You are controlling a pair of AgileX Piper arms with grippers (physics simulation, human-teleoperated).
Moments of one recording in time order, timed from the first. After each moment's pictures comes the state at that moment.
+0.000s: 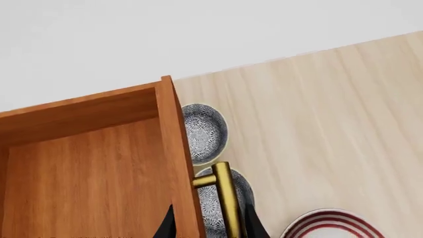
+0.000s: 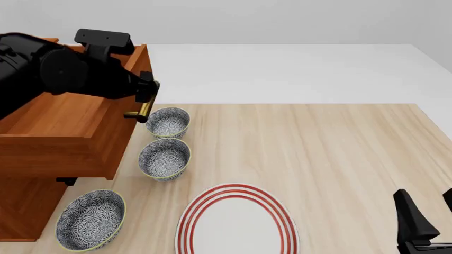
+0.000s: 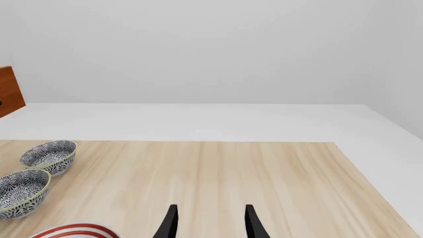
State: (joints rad) left arm -0.32 1.44 -1.37 0.71 -0.15; right arm 0.02 0.00 -0.10 0.11 0.00
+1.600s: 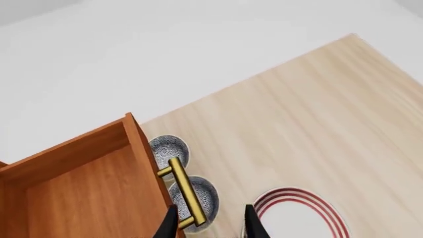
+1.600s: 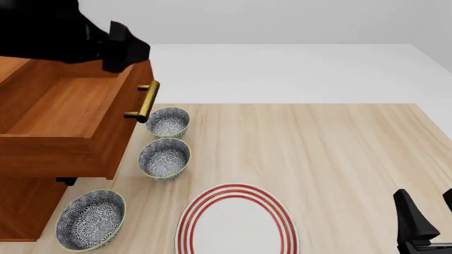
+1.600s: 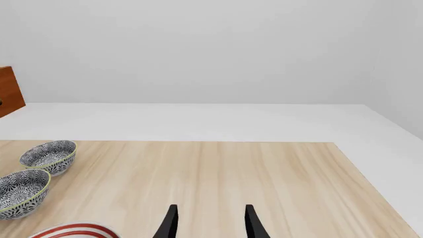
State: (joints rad) left arm -0.45 1.22 -1.57 0.94 0.04; right arm 0.02 0.00 -0.10 0.11 0.00
